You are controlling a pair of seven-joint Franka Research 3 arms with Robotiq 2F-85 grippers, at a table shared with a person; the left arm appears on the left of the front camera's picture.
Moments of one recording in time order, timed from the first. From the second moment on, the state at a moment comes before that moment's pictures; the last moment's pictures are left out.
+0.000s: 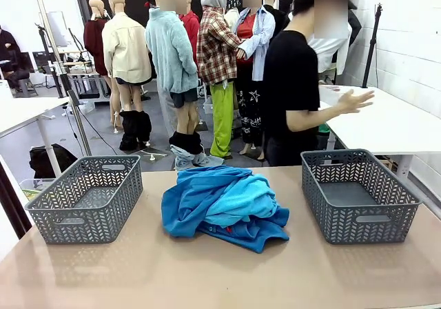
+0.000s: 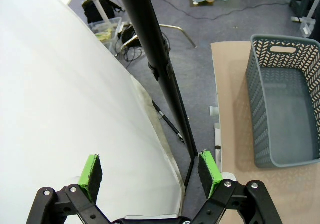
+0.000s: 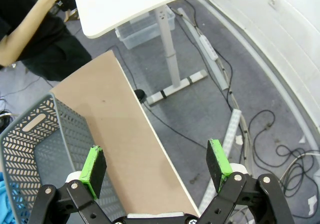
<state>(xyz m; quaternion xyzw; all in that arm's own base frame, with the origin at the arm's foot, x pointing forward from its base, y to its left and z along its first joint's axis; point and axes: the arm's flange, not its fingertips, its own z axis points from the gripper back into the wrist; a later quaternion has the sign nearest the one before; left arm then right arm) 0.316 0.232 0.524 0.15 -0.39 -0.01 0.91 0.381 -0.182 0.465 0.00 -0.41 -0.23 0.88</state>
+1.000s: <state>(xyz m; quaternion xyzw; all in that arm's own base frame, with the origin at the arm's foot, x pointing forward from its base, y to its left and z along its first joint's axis) 0.316 0.232 0.524 0.15 -0.39 -0.01 0.91 0.381 -0.182 0.465 0.00 -0.41 -0.23 0.88</state>
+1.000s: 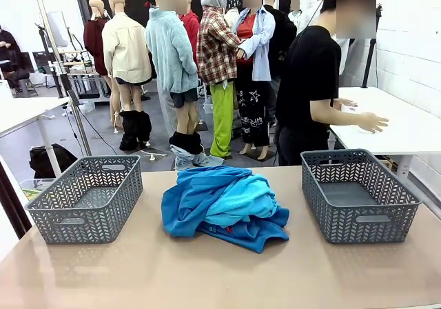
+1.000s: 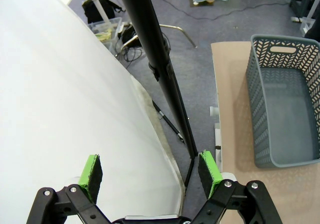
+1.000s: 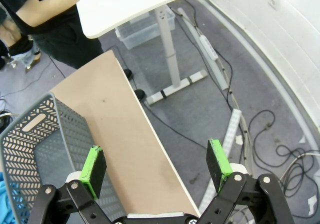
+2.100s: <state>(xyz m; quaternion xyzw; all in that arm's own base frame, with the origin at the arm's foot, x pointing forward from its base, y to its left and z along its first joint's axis) 0.316 0.232 0.524 0.15 -0.39 -0.01 0.91 0.381 -0.182 0.465 0.00 -0.41 -0.23 0.88</state>
